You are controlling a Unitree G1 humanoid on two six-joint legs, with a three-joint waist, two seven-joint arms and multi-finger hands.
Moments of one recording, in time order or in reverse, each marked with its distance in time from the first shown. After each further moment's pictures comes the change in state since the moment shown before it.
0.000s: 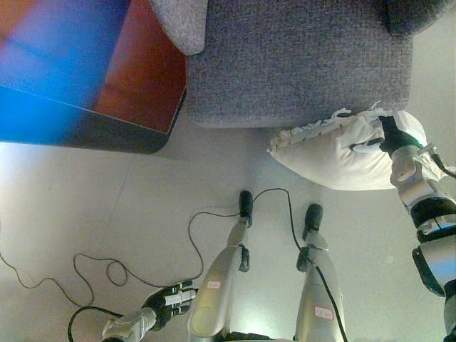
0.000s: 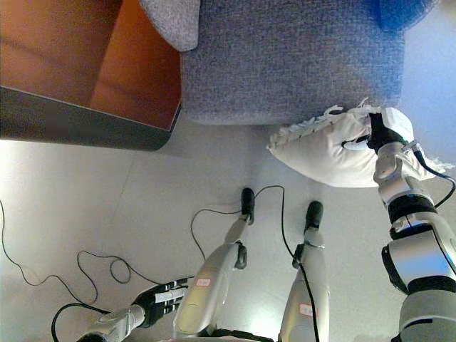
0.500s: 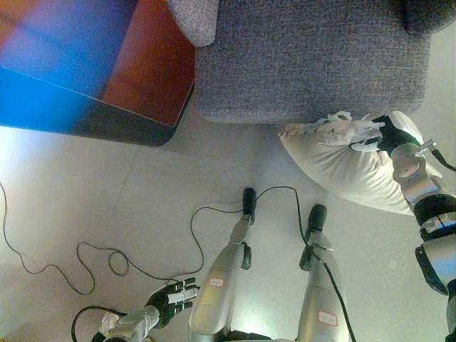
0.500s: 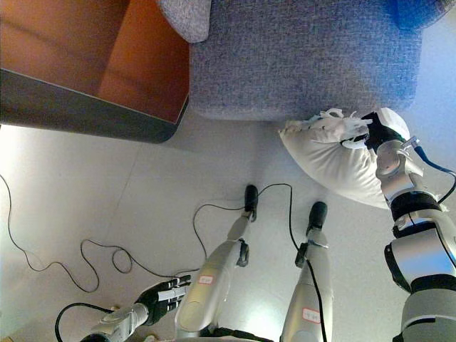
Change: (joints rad) left arm 0.000 -0.016 0.000 -0.001 0.000 -0.016 0.002; right arm 0.000 -0.011 0.026 -0.005 0.008 -0.004 0.083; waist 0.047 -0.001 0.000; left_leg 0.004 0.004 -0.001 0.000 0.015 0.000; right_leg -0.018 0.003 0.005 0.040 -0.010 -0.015
